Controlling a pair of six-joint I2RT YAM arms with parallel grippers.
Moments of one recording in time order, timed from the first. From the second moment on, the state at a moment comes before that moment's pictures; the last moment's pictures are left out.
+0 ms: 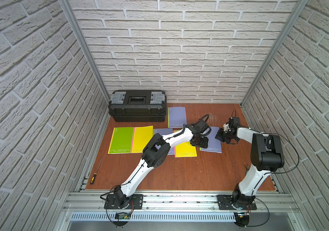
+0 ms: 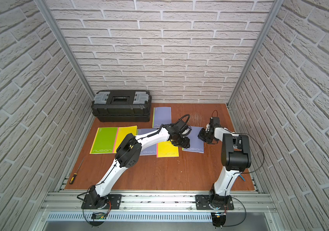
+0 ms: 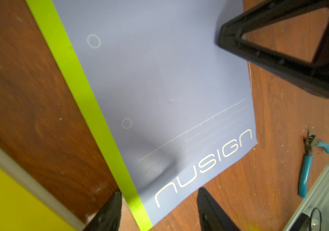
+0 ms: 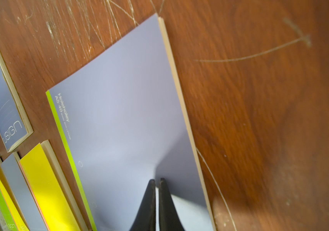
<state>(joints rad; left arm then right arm) -0.93 2.42 2.05 -0.72 0.27 -0.53 -0.15 1.84 1.06 -0.42 -0.35 0.47</state>
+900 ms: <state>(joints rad) -0.87 2.33 1.94 -0.70 0.28 -0.52 -0.15 1.84 1.07 -0.42 -0.34 0.46</state>
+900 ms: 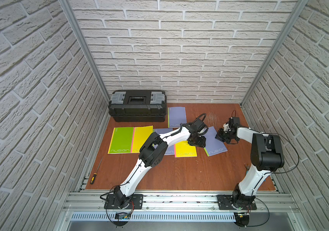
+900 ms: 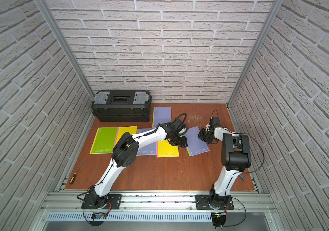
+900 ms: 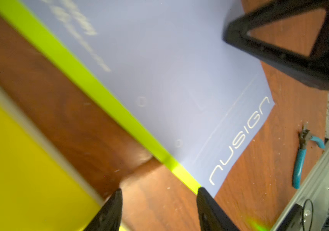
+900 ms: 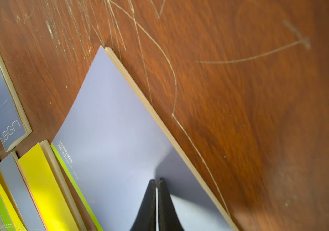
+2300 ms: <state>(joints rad) -0.68 1.47 1.36 -0.69 -0.37 -0.27 -0.14 1.37 1.09 -0.59 -0.29 0.37</state>
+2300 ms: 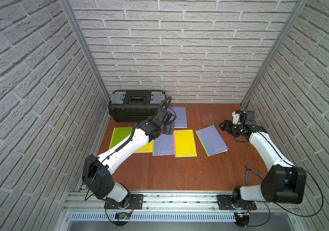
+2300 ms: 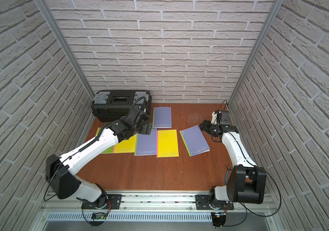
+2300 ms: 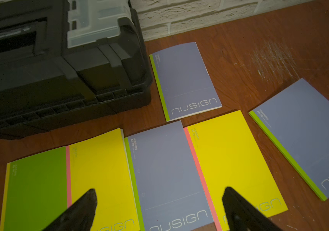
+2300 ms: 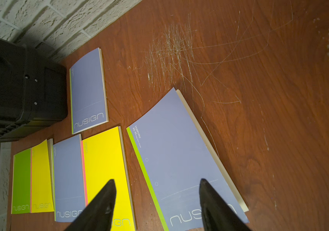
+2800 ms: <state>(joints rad) -0.50 1.34 1.32 -0.71 -0.40 -0.25 -0.13 1.29 1.08 -0.55 -0.31 0.35</state>
